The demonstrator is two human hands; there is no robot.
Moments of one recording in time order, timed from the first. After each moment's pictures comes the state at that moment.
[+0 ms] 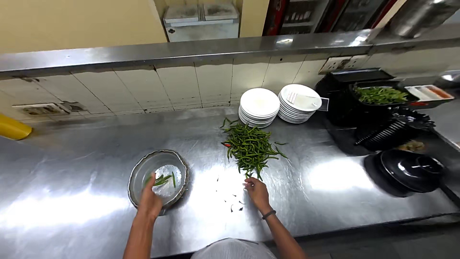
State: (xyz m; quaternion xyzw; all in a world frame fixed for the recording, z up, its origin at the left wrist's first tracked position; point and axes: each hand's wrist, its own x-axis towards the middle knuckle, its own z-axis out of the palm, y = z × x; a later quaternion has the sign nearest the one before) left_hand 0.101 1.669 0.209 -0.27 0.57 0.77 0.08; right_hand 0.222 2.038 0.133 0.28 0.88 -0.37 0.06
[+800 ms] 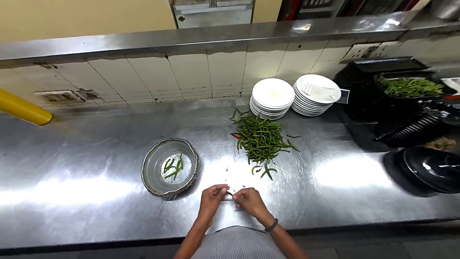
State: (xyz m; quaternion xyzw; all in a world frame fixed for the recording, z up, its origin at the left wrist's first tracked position) left_hand 0.207 1.770 0.162 -0.02 0.67 0.70 0.25; right_hand 0.258 1.960 0.159 0.18 0.77 -0.58 0.19
